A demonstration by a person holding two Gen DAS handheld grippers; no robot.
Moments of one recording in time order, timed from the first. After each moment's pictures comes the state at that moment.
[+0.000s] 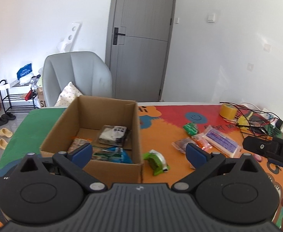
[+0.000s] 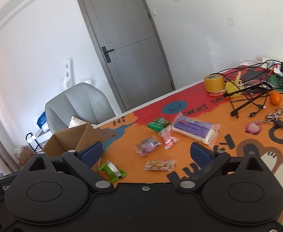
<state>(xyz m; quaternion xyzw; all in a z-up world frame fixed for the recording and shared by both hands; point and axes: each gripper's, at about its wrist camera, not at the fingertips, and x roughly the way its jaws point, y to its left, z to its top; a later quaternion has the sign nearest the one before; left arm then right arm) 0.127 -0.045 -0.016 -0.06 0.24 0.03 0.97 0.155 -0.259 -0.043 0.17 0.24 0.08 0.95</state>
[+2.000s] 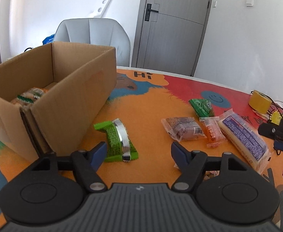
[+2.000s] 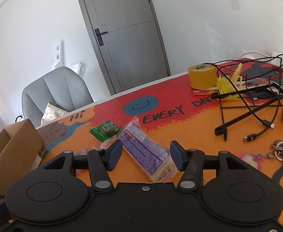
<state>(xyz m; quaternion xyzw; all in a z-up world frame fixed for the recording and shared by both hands) 0.228 -0.143 -0.112 -0.11 0.30 0.16 0.94 0.293 -0.336 -0.111 0.12 0.28 0.11 0.95</state>
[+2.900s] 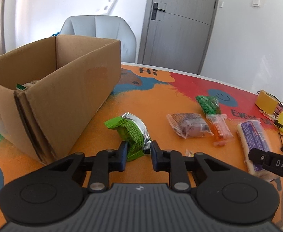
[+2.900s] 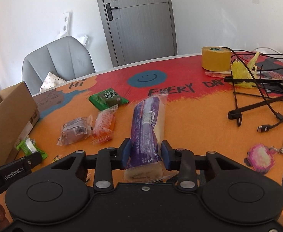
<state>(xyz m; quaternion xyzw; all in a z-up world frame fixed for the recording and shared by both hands) 0.228 -0.139 -0.121 -0.12 0.30 0.17 0.93 0.295 -0.317 -0.134 0.06 0.34 0.13 0.93</state>
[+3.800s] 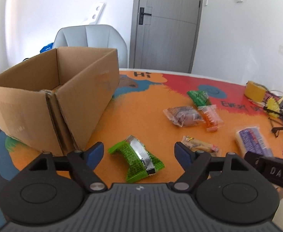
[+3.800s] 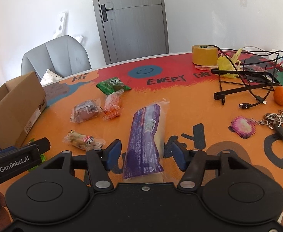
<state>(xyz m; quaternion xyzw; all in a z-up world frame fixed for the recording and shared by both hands) 0.199 -0.146 -0.114 -0.07 0.29 0.15 0.94 0.242 -0.309 -0.129 0.05 0.33 0.10 0.94</state>
